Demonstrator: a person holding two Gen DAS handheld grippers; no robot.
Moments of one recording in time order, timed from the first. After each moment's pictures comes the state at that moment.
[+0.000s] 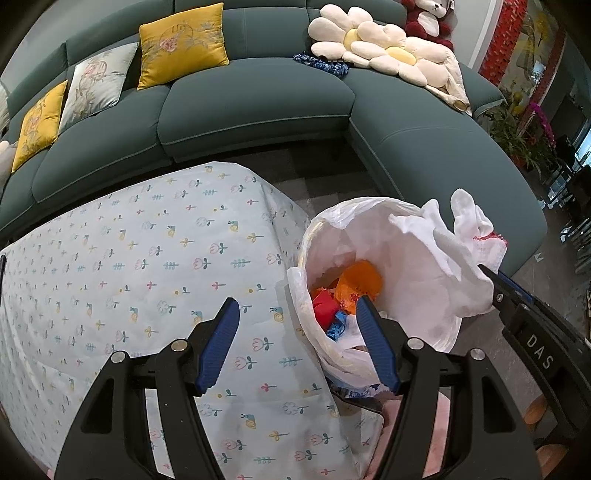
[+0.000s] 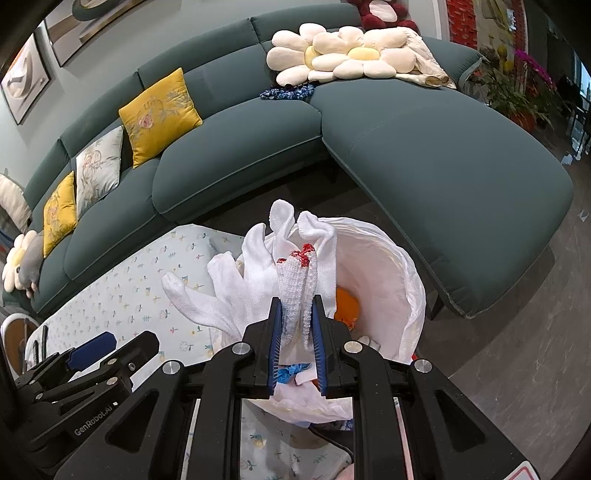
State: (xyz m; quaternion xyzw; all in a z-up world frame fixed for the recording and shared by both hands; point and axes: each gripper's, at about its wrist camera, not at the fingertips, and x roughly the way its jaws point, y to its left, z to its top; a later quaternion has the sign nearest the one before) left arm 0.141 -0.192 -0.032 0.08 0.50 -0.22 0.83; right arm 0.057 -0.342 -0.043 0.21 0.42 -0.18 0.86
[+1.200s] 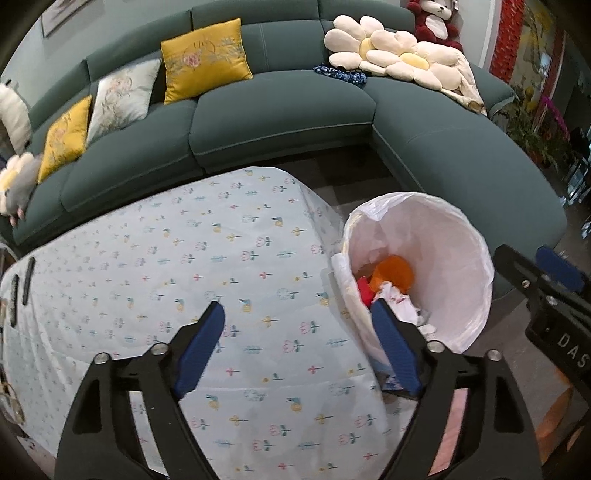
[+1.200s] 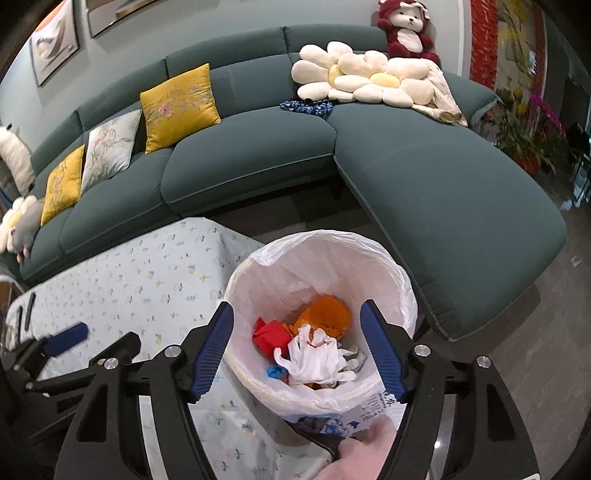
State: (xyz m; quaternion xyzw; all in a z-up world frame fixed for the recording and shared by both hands) left arm 0.114 -0.156 -0.026 0.11 0.47 -0.18 0.86; right arm 0.039 -0.306 -0.024 0.13 0.41 -0.17 0.88
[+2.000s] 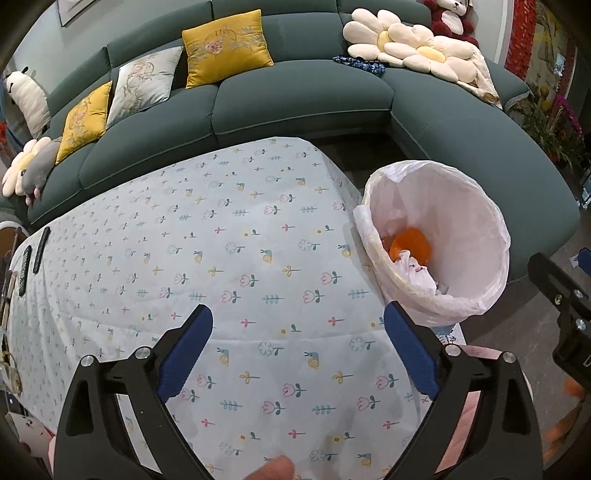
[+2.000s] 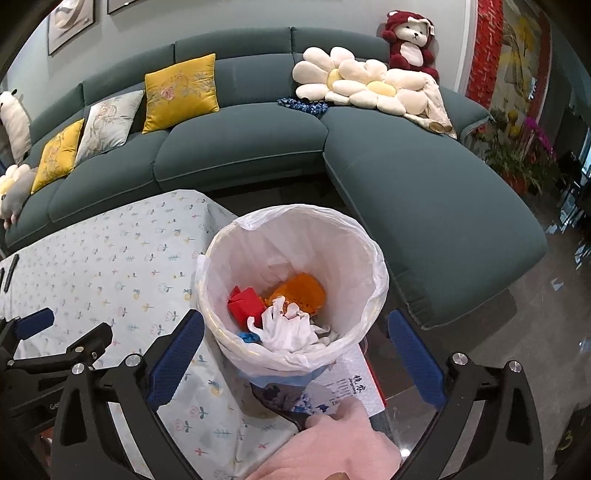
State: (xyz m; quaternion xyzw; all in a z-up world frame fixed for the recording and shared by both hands) left arm 0.074 -0.127 -0.051 0.11 0.48 -0.14 0.86; right arm -0.006 -0.289 -0.038 0.08 0.42 -0.19 0.88
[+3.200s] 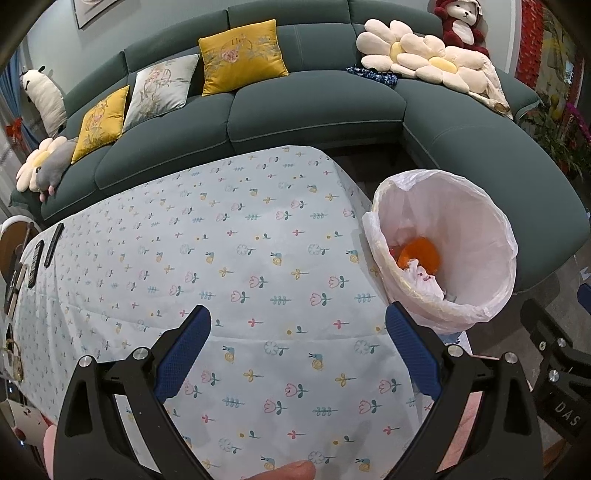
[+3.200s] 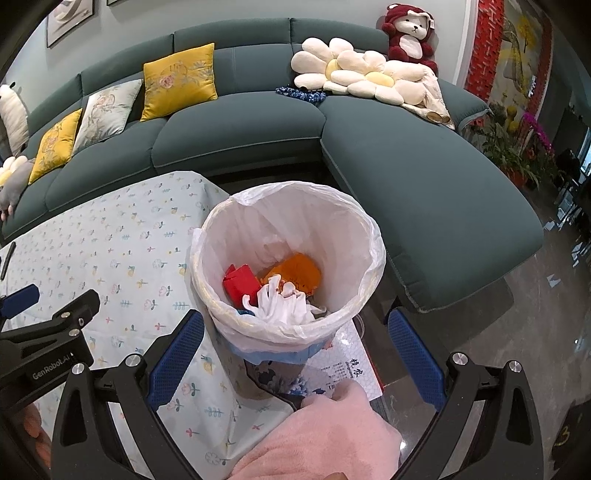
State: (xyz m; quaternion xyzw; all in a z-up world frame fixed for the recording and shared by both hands) left arm 0.064 -0.127 -0.049 0.11 0.45 -0.11 0.88; right arm -0.022 -0.285 -0.055 0.07 0.44 -0.19 0.88
